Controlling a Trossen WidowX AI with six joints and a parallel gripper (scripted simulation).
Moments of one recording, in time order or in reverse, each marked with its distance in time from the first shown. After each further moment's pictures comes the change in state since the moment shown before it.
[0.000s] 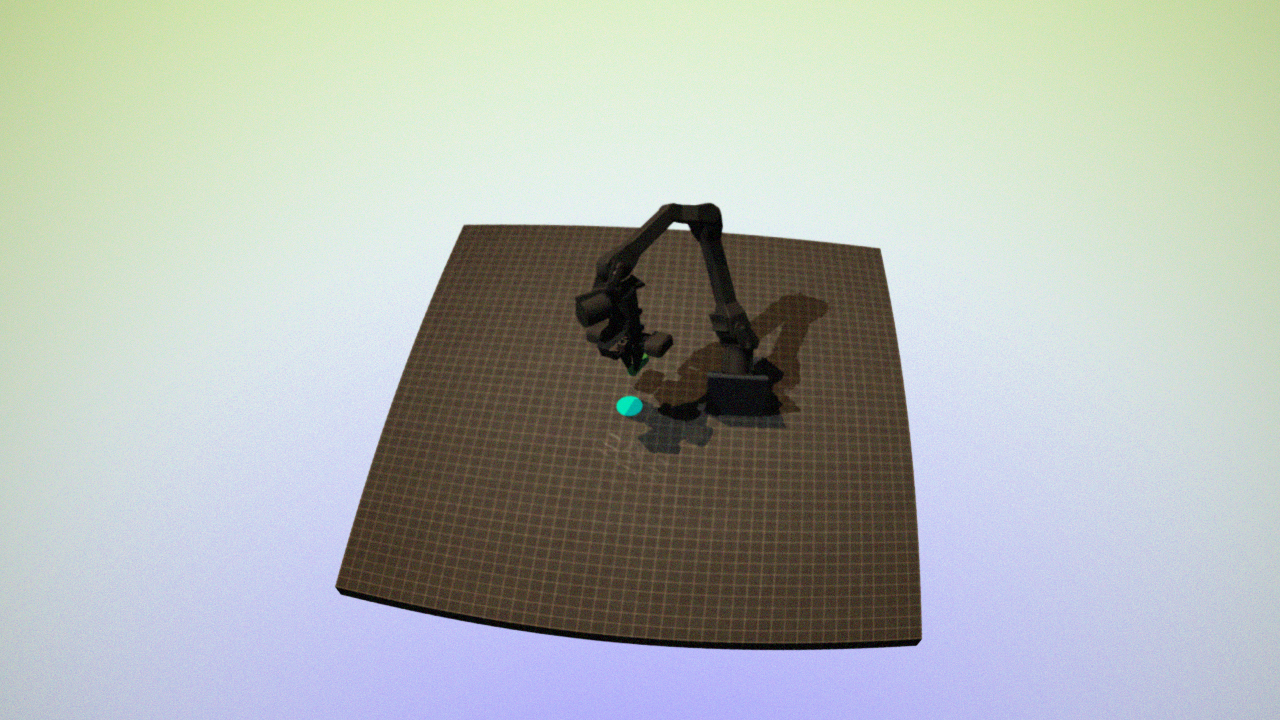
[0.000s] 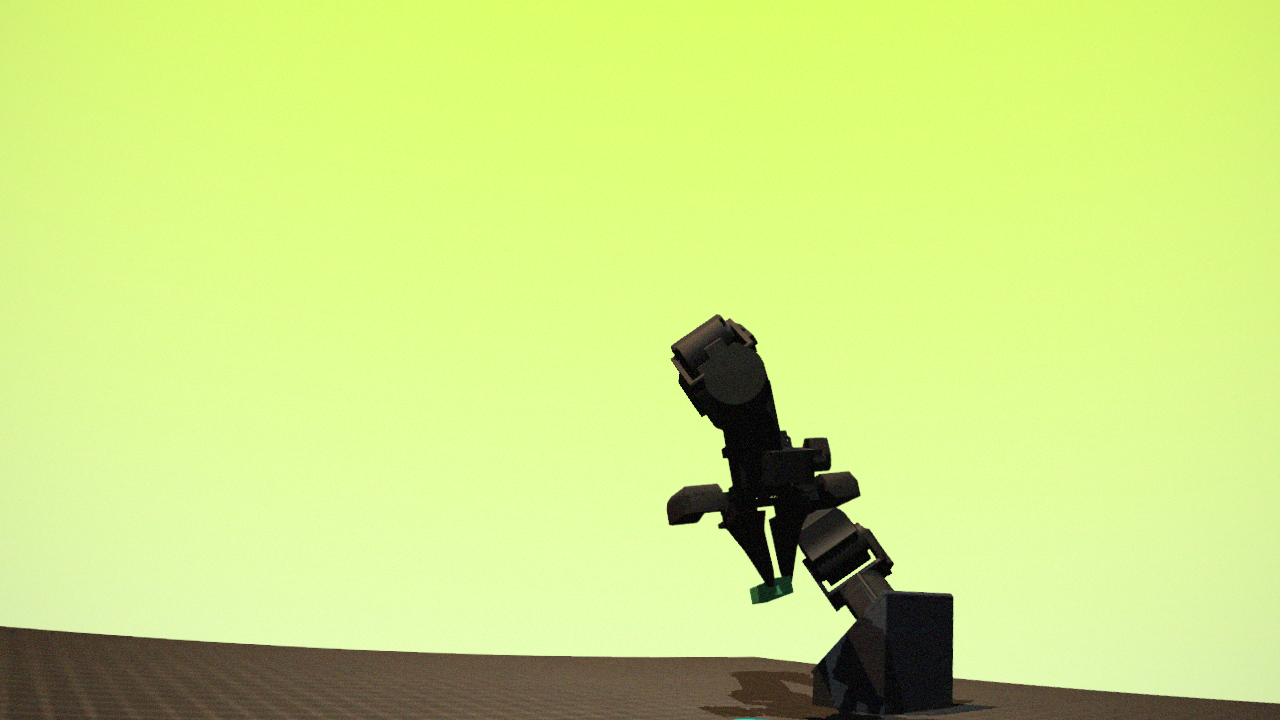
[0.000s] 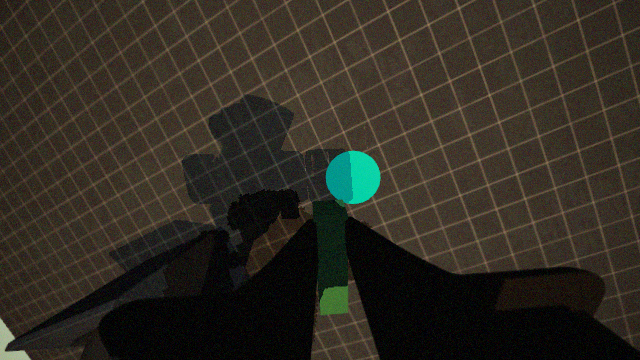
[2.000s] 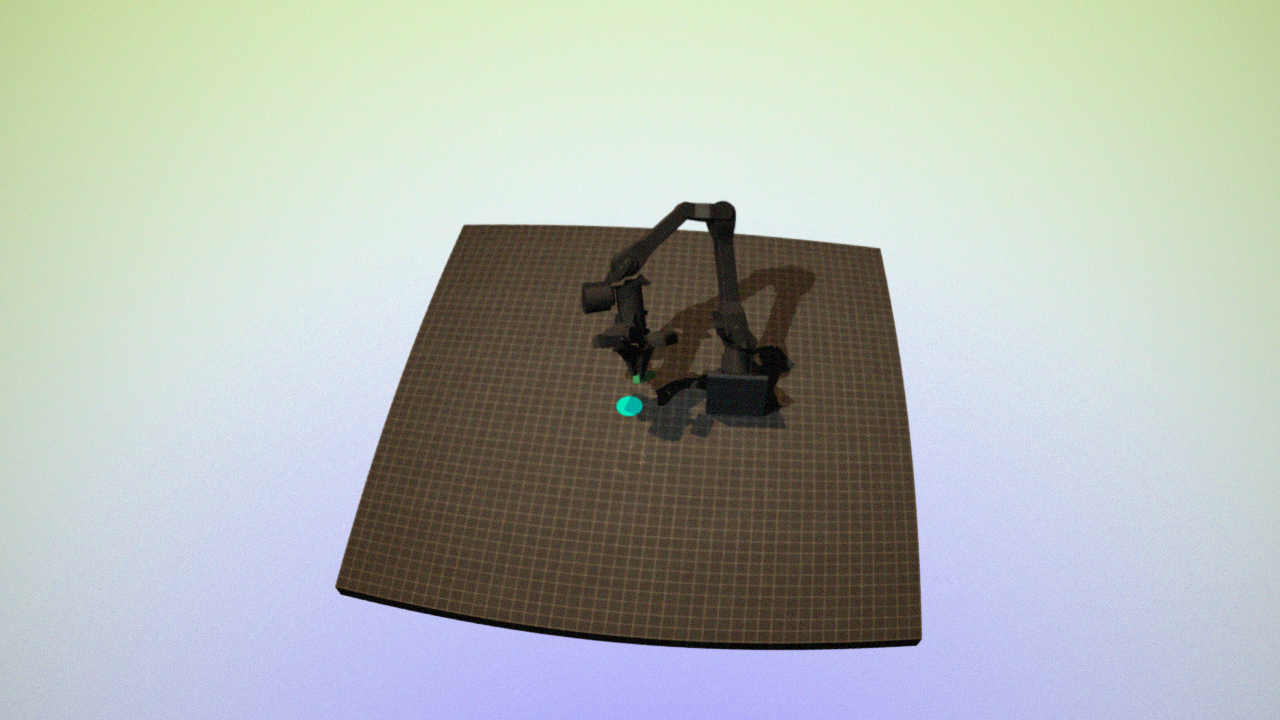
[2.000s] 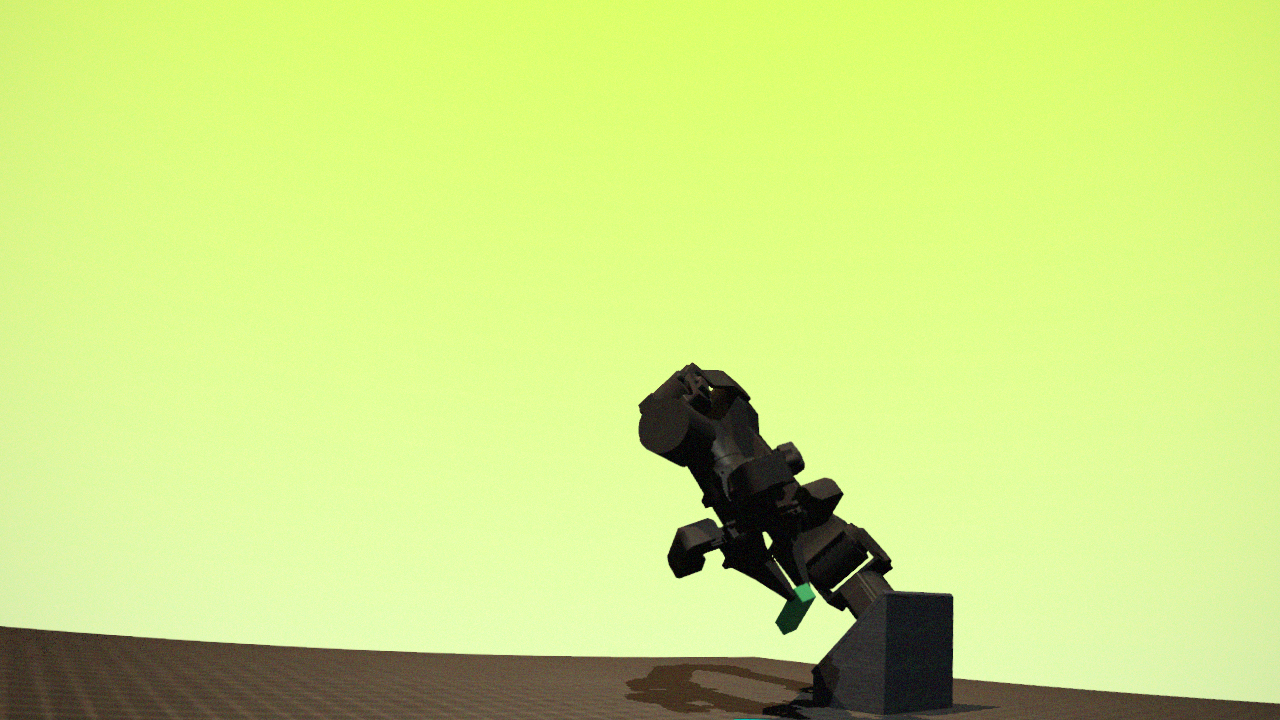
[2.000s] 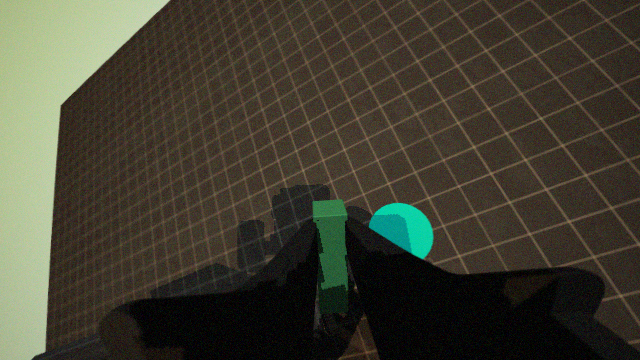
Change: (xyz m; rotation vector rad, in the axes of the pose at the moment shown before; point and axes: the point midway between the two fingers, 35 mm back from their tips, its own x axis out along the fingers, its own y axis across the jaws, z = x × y) arm 0.017 0.008 -0.006 -0.017 -0.374 0.223
